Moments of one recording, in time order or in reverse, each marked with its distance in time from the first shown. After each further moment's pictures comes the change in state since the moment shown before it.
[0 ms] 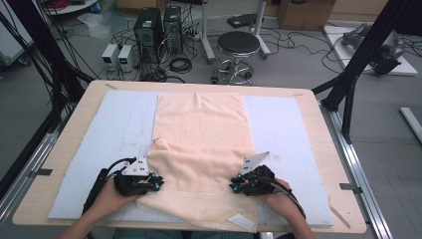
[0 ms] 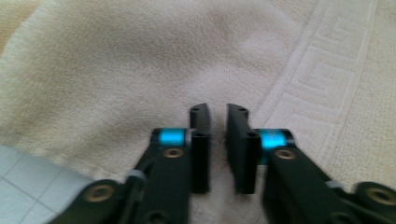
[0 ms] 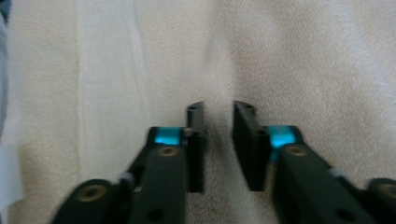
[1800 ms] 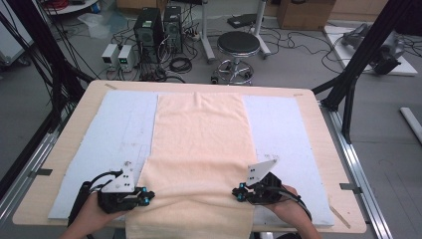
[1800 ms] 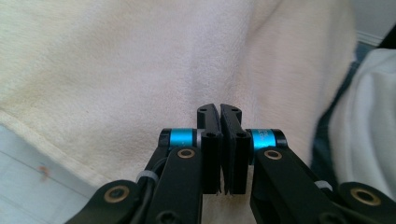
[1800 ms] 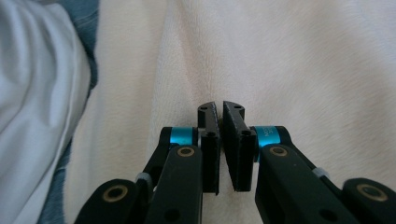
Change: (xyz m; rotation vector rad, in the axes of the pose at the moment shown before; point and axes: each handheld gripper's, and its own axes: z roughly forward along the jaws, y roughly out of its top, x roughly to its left) left arm -0.042 -0.011 -0.049 -0.017 -0.081 0.041; right arm 0.032 0.001 -0.027 -0.022 0.056 -0.099
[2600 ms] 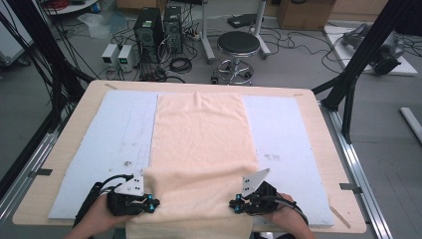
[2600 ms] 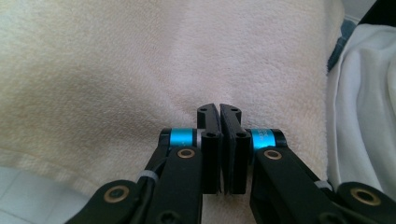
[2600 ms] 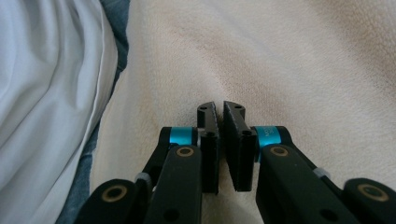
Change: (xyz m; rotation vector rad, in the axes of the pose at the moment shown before) left arm 0.004 -0.002 0.026 0.094 -0.093 -0.001; right arm 0.013 -0.008 0.016 0.044 0.081 -0.022
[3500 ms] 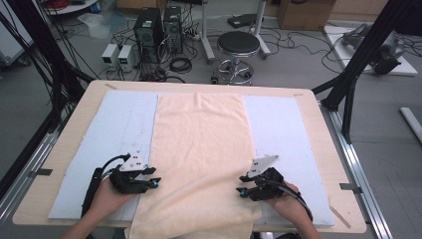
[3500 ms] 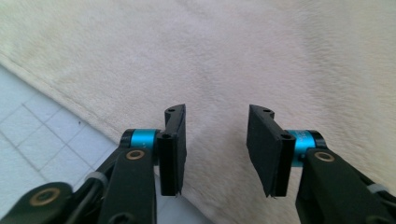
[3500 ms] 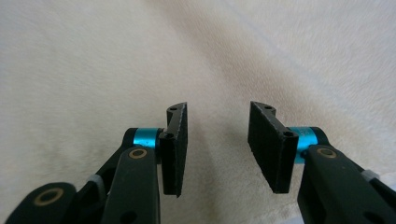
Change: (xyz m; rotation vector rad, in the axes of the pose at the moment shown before) left arm 0.051 0.015 0.009 -0.035 0.270 -0.149; right arm -0.037 -0.008 -0.010 0.009 -0.214 0.130
